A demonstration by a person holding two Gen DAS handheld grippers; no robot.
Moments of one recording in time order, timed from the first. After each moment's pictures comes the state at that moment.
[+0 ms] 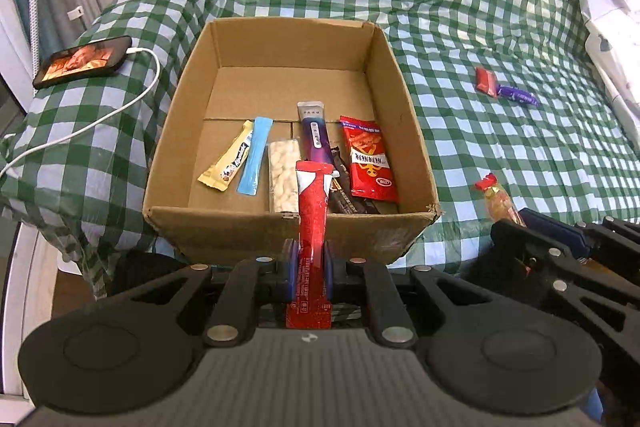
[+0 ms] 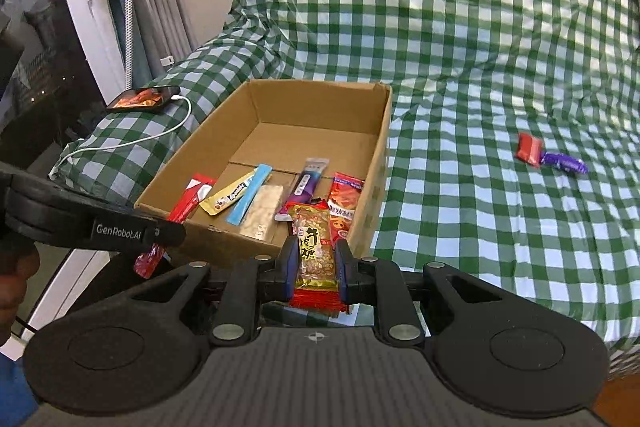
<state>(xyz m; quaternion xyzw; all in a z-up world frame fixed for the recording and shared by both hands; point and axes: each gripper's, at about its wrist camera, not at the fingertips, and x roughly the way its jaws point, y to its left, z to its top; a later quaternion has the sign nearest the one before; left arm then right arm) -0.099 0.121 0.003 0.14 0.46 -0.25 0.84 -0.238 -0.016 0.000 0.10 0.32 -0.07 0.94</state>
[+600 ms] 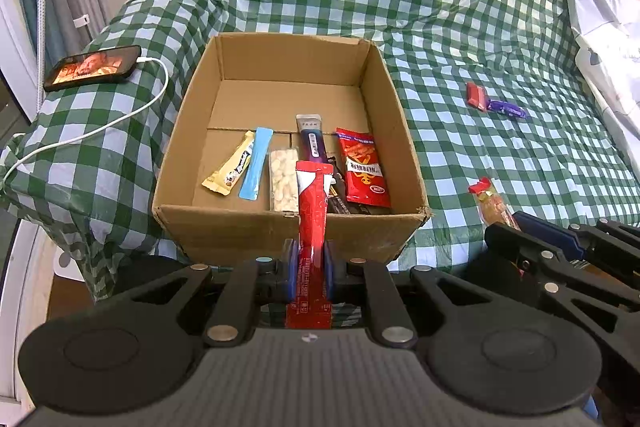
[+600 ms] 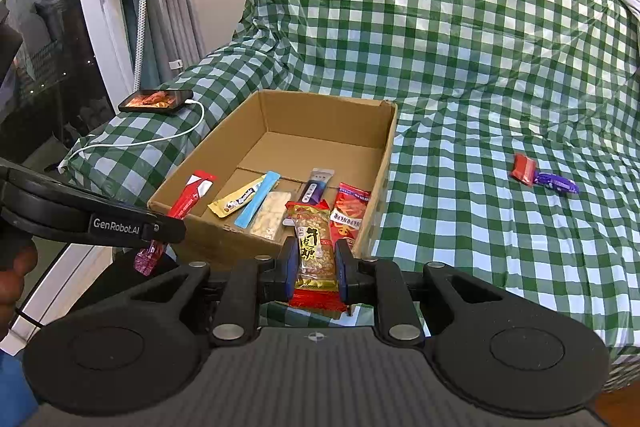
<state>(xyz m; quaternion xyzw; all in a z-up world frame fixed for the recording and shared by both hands) -0.116 0.134 0.014 0.12 0.44 -0.26 0.85 -0.252 0.001 0.012 0.08 0.31 -0.07 0.94</state>
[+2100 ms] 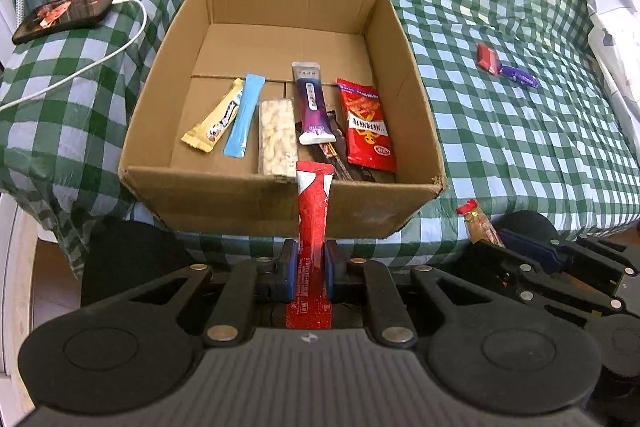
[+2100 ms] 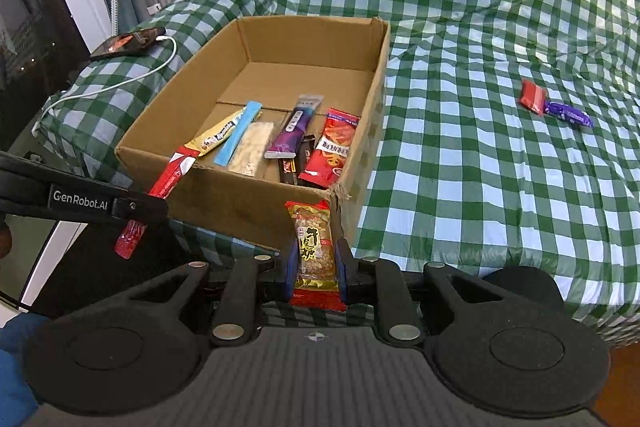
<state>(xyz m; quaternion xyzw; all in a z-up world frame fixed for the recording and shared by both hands) -0.077 0.122 -0.028 0.12 0.51 -0.26 0.81 -0.219 -0.022 -0.036 0.11 0.41 -0.07 0.90</state>
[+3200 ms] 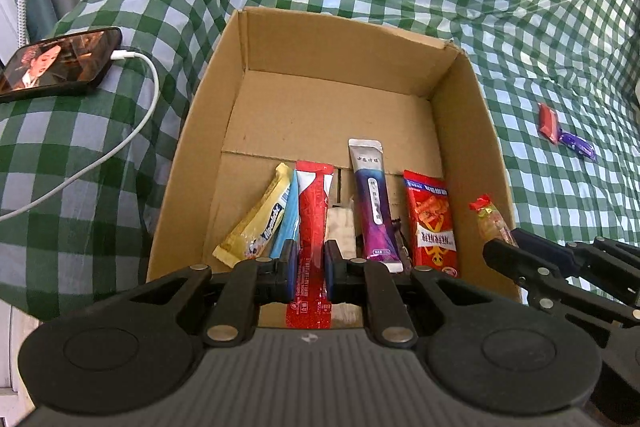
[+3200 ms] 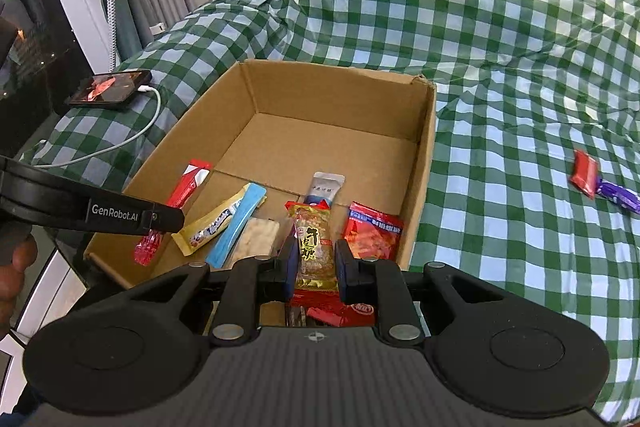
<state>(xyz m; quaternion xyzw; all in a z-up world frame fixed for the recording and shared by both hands) 0.063 0.094 -0.035 0.11 0.51 -0.21 0.83 -0.074 -0.053 -0.030 0.10 0.39 -0.04 0.91</state>
